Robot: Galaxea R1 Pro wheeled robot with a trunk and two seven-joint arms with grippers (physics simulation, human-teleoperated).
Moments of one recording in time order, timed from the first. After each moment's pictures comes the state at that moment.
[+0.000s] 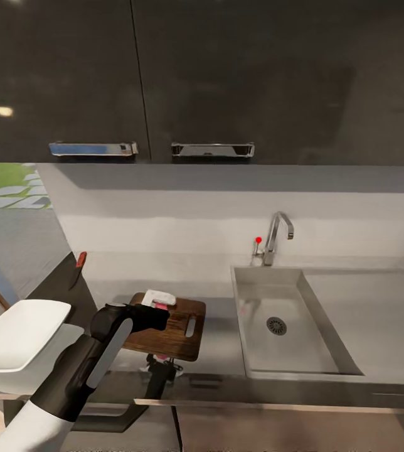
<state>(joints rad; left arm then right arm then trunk) -0.57 0.10 -0.36 -1.42 0.38 1.00 0.06 0.15 0.00 0.04 -0.43 -0.23 -0.67 -0.03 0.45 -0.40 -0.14</state>
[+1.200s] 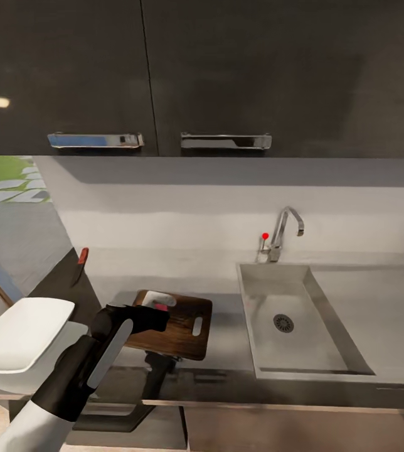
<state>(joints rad) -0.57 0.10 -0.36 -1.40 0.38 1.00 0.06 0.15 0.00 0.04 -0.43 -0.23 -0.67 -0.03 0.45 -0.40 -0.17</state>
